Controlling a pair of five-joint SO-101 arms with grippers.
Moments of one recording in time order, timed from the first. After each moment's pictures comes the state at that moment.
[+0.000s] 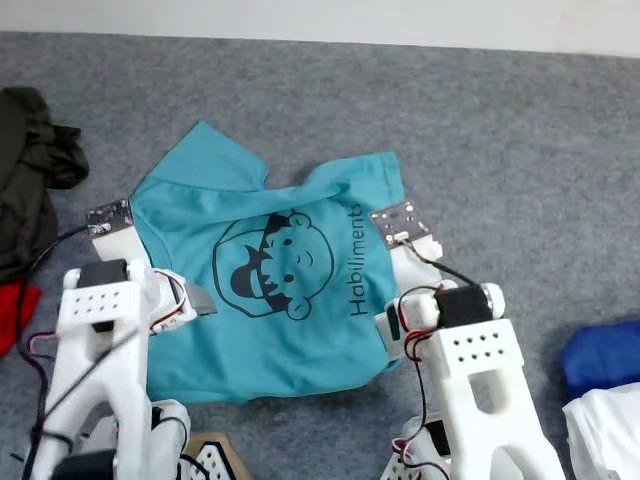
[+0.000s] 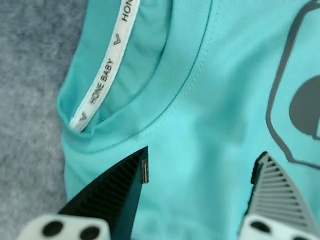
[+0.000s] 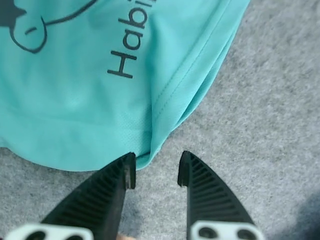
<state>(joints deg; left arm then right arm) -17.2 -31.4 57.3 67.0 14.6 -16.1 -46.2 52.4 78.4 12.4</state>
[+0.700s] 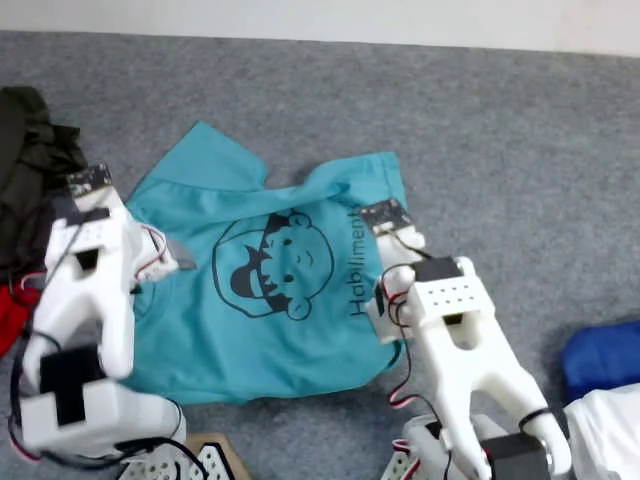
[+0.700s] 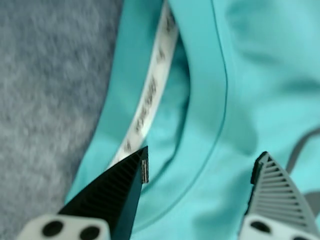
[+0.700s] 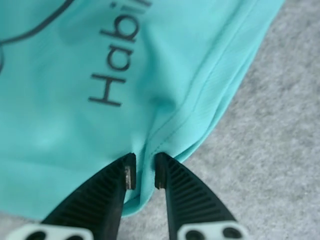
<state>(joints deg) -22.2 0.0 34.1 58.8 14.7 -15.2 -23.9 52.4 61.2 12.4</state>
